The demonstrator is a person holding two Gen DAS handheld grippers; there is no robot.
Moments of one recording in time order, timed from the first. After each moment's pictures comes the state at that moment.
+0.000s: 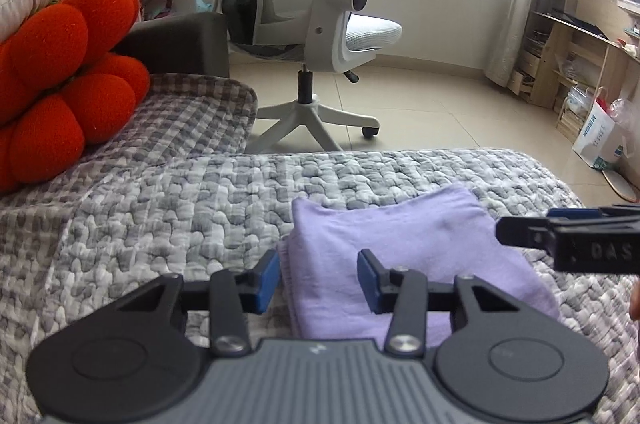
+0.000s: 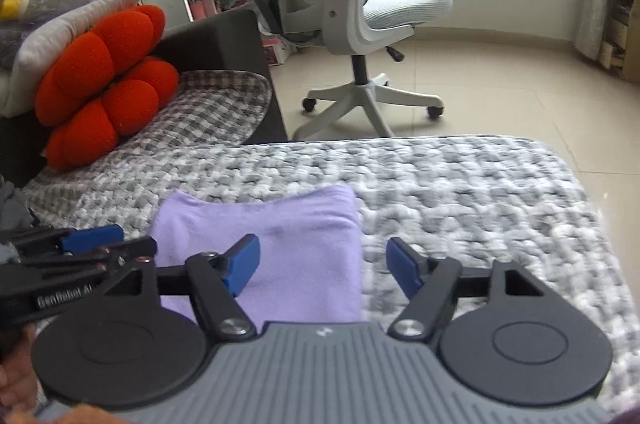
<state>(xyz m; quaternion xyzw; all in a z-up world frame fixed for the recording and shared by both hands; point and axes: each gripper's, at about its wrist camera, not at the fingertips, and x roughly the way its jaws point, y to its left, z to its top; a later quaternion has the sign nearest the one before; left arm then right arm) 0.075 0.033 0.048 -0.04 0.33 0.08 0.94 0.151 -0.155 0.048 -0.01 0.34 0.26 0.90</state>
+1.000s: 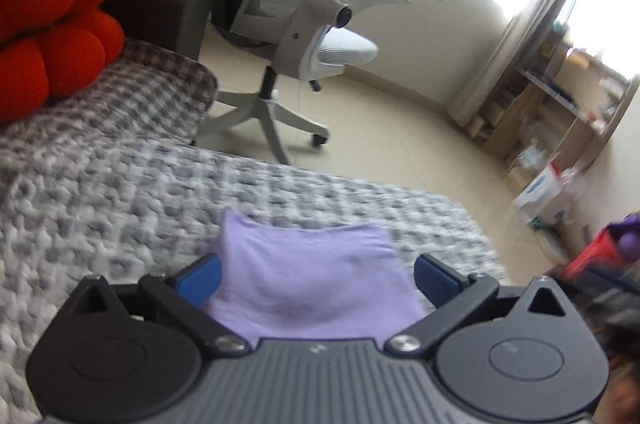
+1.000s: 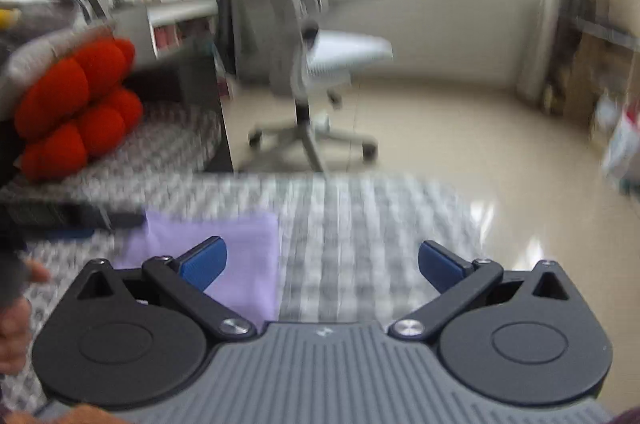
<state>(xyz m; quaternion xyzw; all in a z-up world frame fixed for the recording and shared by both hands) 0.074 0.033 0.068 -0.17 0.32 0.03 0.93 0.109 -0.209 0.099 -0.04 0.25 0.20 0.95</state>
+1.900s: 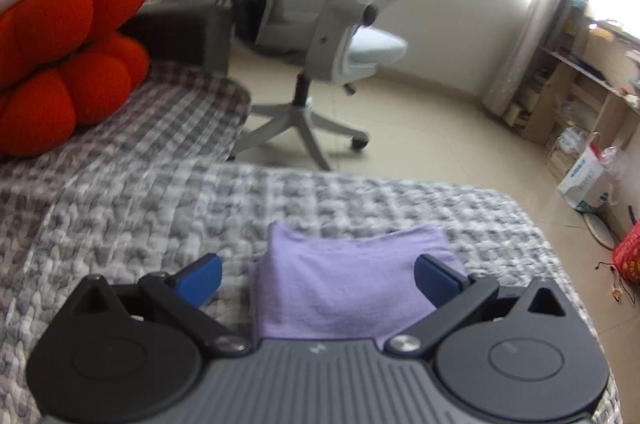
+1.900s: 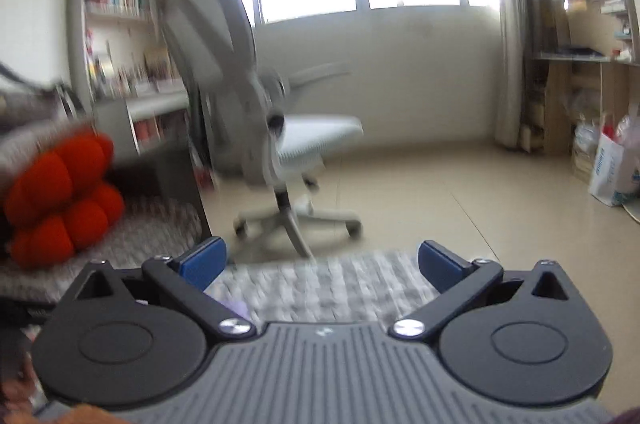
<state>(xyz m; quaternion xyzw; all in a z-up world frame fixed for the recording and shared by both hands) 0.089 0.041 0.061 -0.12 0.33 0.08 0.93 0.118 -0.250 0.094 0.07 0.20 0.19 0.96</state>
